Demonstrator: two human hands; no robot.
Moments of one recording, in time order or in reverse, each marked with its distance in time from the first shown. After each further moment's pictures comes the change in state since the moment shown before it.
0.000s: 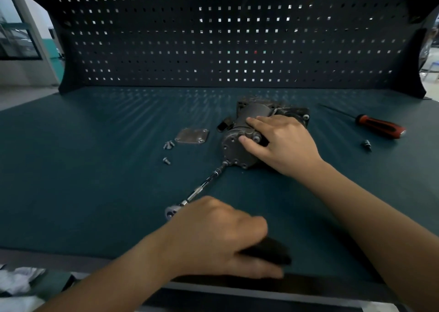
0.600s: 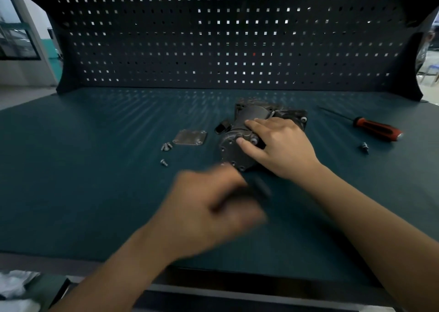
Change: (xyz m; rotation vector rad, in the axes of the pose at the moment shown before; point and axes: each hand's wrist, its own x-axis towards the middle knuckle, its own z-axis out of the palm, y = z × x) left_hand 0.020 -0.001 -0.014 -0.358 0.403 -0.281; right_hand -0.001 0.000 -0.002 -0.018 -0.018 0.003
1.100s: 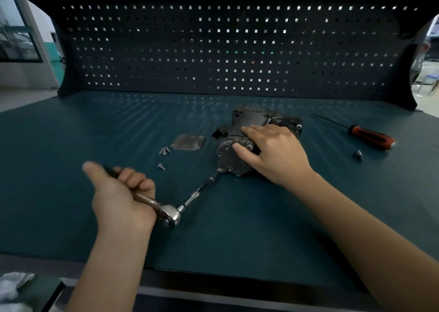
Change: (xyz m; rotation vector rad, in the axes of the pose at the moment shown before) left_hand -0.010 -0.031 -0.030 -0.923 1.267 -0.847; right_hand -0.001 -0.003 -0.003 0.018 -0.027 0.031
